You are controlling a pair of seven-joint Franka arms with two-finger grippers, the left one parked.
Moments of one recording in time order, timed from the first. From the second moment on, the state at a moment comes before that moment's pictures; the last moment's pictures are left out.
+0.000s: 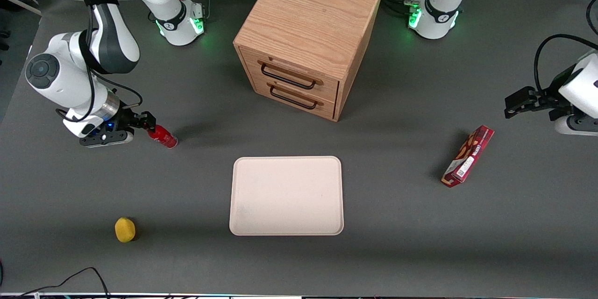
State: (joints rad) arm 0.00 0.00 0.04 -2.25 0.01 2.25 -0.06
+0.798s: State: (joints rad) arm -0.04 -0.03 0.04 -2.35 0.01 2.34 -0.11
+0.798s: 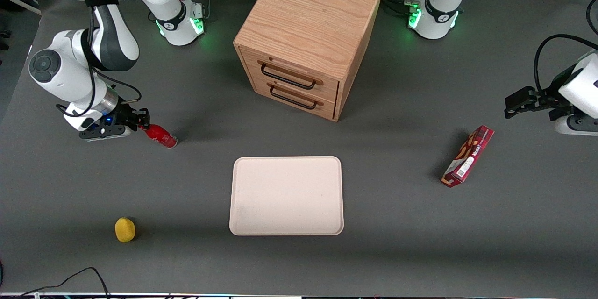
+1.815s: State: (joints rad) arm -0.01 0.18 0.23 -1.90 0.02 2.15 0.09
